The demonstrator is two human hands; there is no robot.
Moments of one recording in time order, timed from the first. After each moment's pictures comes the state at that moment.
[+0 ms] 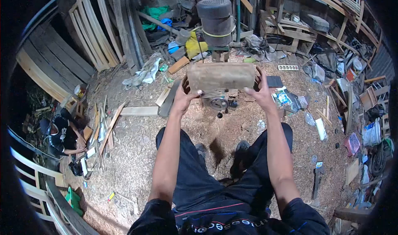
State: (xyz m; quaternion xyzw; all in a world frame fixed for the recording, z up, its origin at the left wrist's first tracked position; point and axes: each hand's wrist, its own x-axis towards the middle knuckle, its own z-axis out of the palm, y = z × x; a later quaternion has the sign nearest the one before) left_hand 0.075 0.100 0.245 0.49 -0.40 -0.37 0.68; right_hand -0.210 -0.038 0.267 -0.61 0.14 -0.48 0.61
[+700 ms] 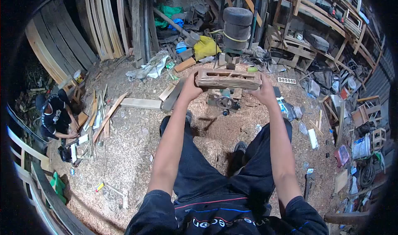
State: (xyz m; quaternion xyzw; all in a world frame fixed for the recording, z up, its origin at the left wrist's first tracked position) left_hand 0.112 0.136 0.254 0.60 -0.52 -0.19 0.58; right_hand -0.190 -0.004 0.297 -0.83 0.27 -0.40 0.27
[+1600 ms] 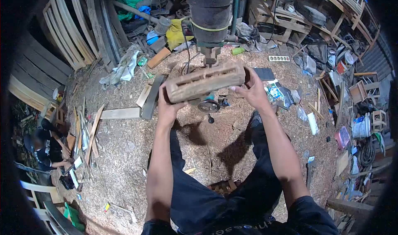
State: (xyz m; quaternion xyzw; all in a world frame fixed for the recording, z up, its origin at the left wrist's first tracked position) left_hand 0.096 0.077 0.231 0.56 -0.38 -0.30 0.67; right_hand -0.152 -0.081 0.255 -0.66 0.25 -0.42 0.57
